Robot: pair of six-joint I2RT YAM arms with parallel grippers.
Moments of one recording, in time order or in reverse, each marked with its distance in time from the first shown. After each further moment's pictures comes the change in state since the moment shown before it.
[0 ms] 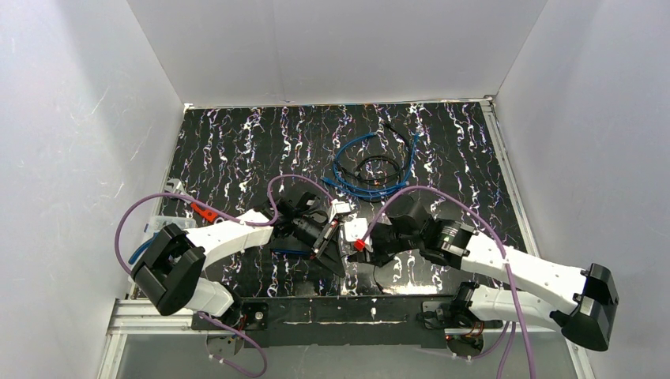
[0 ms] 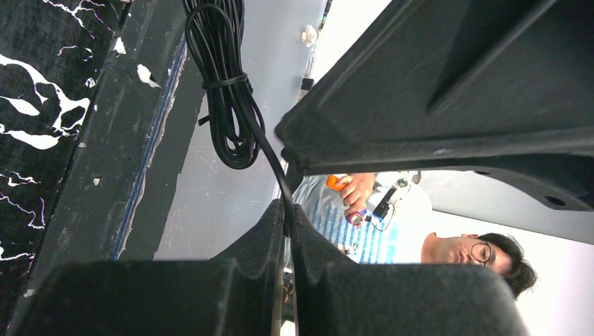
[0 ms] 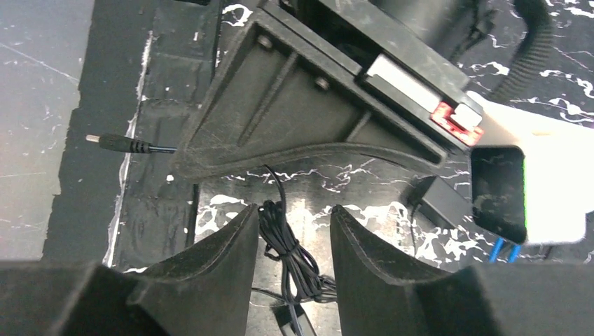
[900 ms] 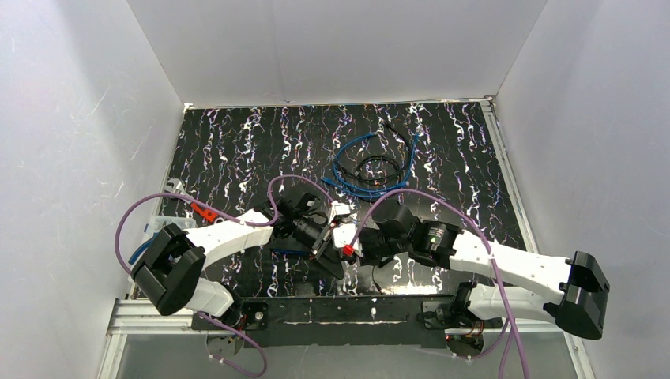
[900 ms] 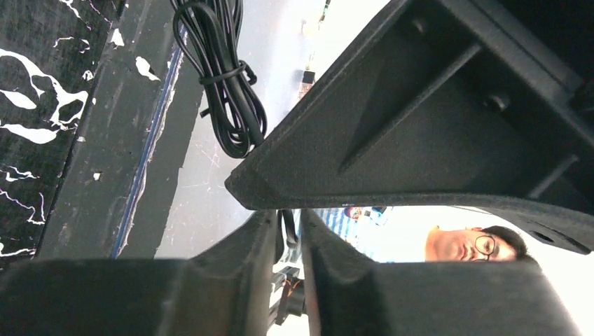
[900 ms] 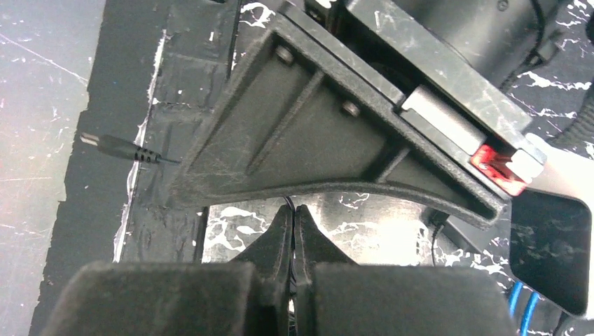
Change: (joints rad) left arm 0.000 0.000 0.000 -0.034 0.011 0.041; right arm 0.060 0.090 0.002 0.053 0.014 0.013
